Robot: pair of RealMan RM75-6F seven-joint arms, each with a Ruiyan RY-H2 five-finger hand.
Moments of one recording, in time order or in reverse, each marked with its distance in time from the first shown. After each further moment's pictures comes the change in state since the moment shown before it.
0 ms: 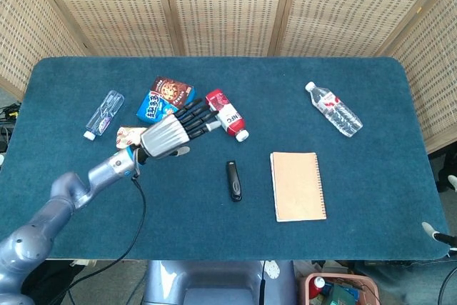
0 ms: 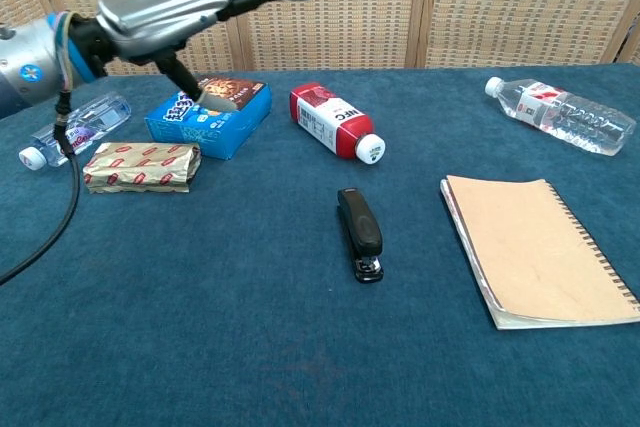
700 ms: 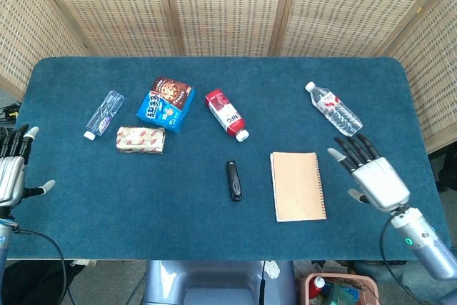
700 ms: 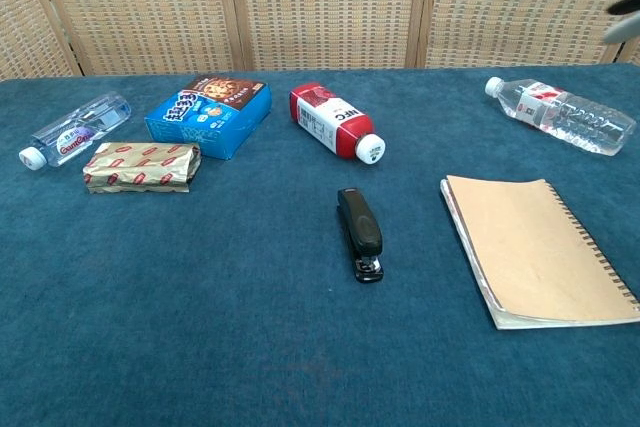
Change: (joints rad) left arm 0.600 0.679 -0.060 -1.239 -0.581 0.079 0.542; right arm 0.419 -0.049 -0.031 0.267 -0.579 -0.217 -0.002
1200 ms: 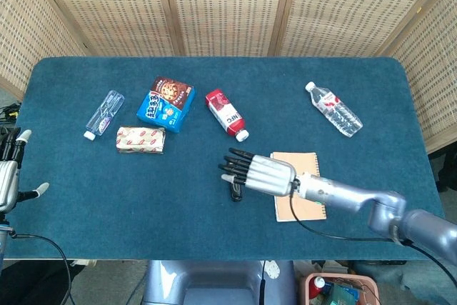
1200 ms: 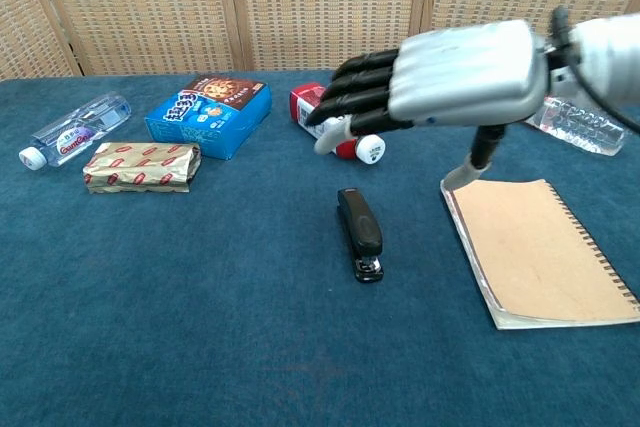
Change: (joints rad) left arm 0.067 -0.021 -0.053 0.034 0.042 -0.010 0.036; right arm 0.581 -0.270 -0.049 0.272 -0.364 -0.254 0.155
